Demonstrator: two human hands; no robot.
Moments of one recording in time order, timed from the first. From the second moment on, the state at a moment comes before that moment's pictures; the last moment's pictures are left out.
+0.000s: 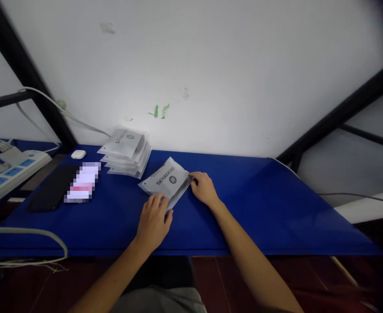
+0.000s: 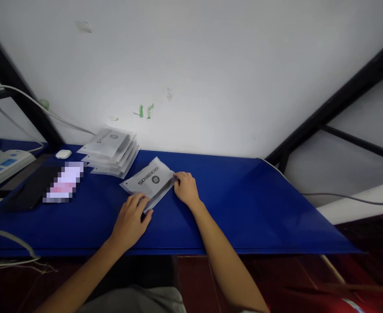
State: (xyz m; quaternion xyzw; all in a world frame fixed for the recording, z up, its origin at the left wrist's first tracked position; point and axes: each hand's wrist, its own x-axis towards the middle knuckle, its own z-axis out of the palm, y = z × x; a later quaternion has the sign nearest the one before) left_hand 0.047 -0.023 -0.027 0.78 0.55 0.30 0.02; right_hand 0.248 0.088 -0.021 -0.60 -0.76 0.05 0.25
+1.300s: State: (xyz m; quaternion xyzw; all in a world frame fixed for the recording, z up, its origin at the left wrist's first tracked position) left_hand 0.067 0.030 0.000 0.87 0.46 0.14 -0.06; right_hand 0.249 0.018 -0.012 -0.59 -0.77 0.04 0.26
